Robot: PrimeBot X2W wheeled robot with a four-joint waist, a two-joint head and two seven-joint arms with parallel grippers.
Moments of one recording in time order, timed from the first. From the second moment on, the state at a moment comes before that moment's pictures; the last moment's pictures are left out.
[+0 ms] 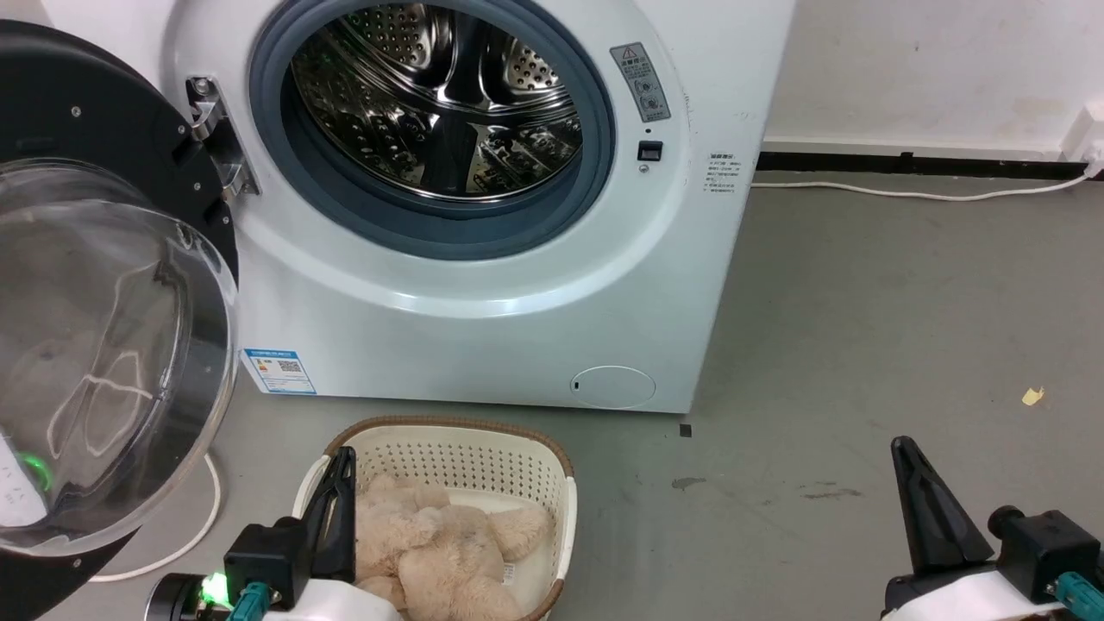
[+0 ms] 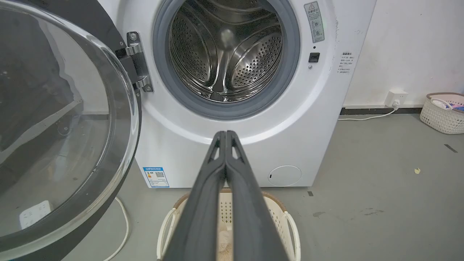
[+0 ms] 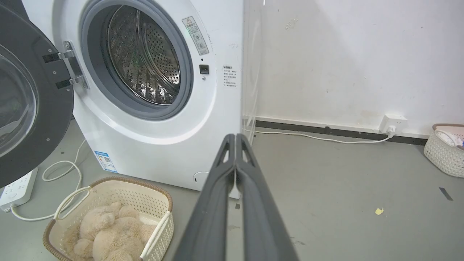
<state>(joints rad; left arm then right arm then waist) 0.06 0.08 -0.06 0.00 -0.06 0.01 -0.13 0.07 -0.05 -0.06 -0.03 0.07 0.13 -0.13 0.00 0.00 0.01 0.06</state>
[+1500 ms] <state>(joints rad) 0.03 0.06 -0.02 0.00 -0.02 0.01 -0.04 0.03 -0.05 -0.02 -0.01 0.02 0.13 -0.04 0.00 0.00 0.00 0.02</state>
